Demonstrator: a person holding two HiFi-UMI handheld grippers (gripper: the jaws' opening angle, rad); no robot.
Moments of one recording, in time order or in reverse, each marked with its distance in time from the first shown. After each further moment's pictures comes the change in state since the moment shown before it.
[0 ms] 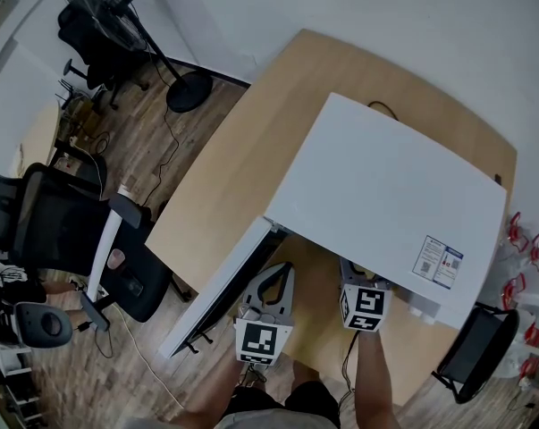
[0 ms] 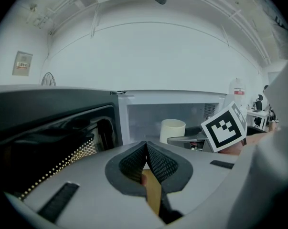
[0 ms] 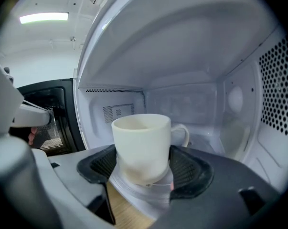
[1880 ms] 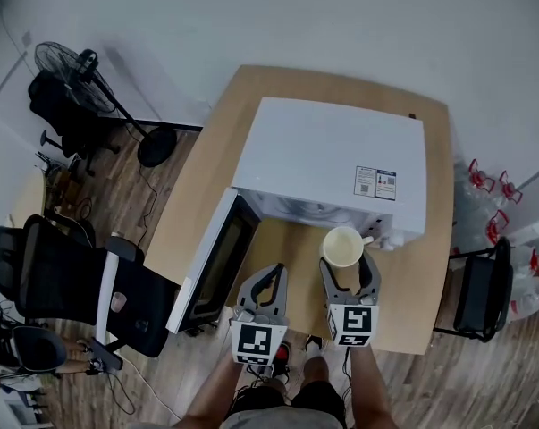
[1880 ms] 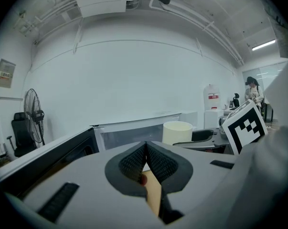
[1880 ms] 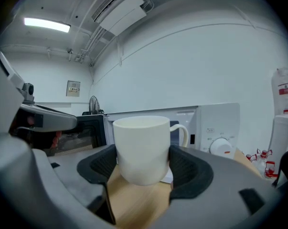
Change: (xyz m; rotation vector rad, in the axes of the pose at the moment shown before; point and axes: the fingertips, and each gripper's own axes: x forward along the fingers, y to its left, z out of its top) left arm -0.103 -0.079 0.037 0.138 -0.134 -0.180; right arm -0.186 0.027 0.016 0.057 -0.164 -0.142
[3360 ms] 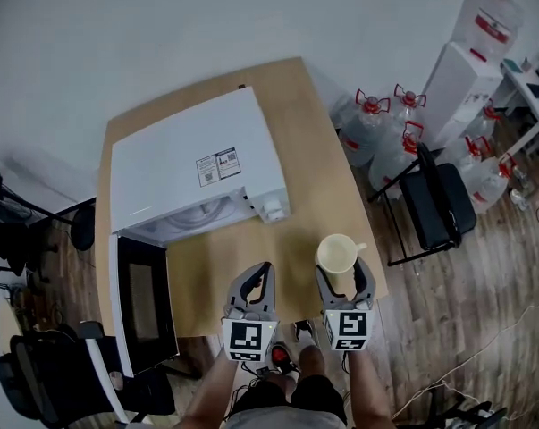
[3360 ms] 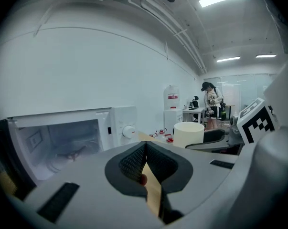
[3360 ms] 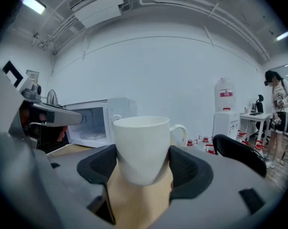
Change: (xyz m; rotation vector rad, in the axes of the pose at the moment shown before) left arm 0.041 -0.203 -0.011 0.107 0.001 -0.451; right arm -0.190 -0.150 -0.080 0.121 0.053 -0.486
